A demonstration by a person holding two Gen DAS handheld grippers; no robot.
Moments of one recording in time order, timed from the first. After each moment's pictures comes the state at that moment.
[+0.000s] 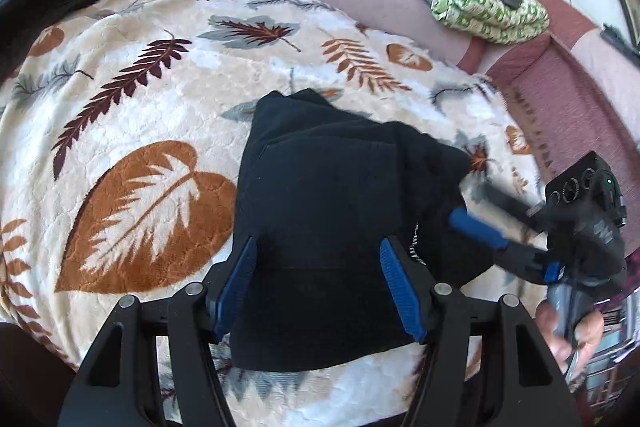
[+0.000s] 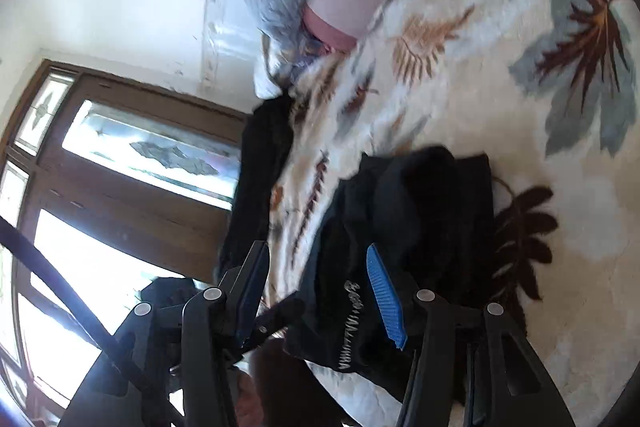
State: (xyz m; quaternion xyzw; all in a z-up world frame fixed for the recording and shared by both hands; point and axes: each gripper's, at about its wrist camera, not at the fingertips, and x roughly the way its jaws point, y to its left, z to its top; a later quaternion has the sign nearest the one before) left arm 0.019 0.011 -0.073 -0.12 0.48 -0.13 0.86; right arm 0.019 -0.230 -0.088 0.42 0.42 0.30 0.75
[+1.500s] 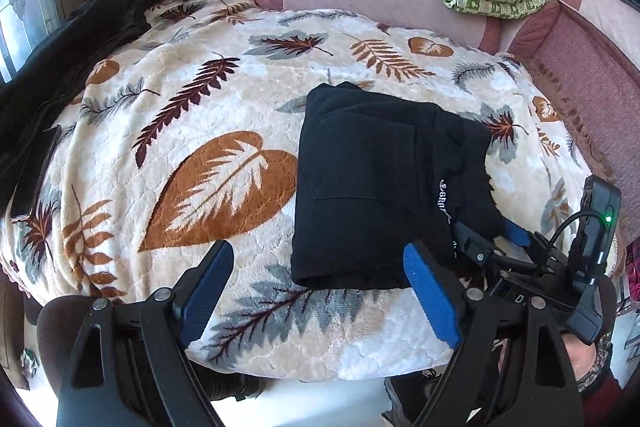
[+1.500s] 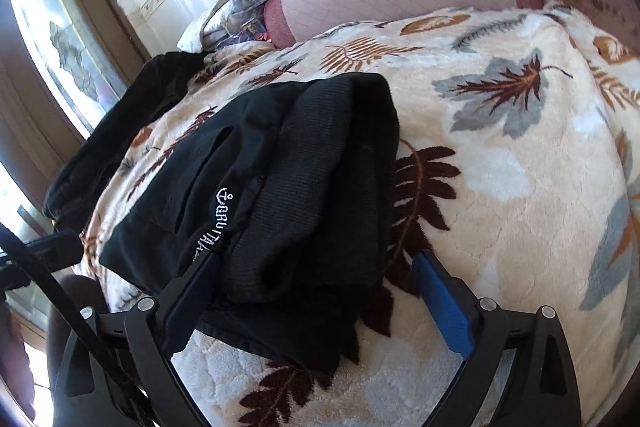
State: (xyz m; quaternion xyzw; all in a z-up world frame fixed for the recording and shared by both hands) left arm -0.039 0.020 -0.051 -0.02 0.47 -0.06 0.88; right arm -0.042 -0.181 -0.111 0.13 0.39 0.14 0.90
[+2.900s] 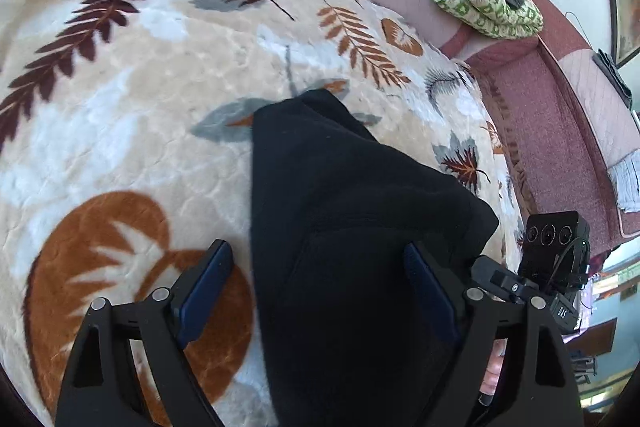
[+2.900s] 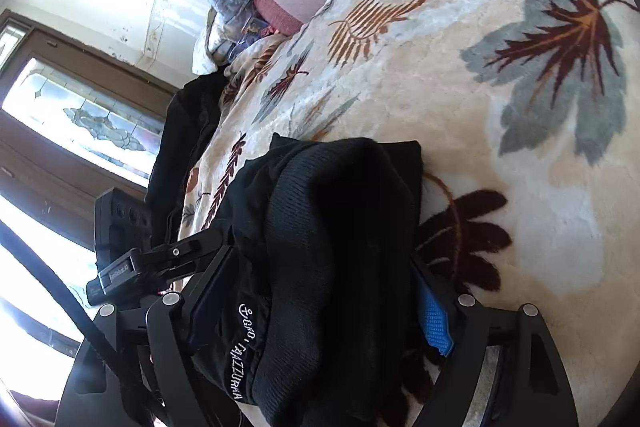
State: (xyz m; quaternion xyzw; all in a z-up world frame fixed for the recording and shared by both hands) left arm 0.115 0.037 -0.118 -0.19 0.55 -0.24 0.78; right arm 0.035 -0.220 -0.114 0.32 0.45 0.23 0.80
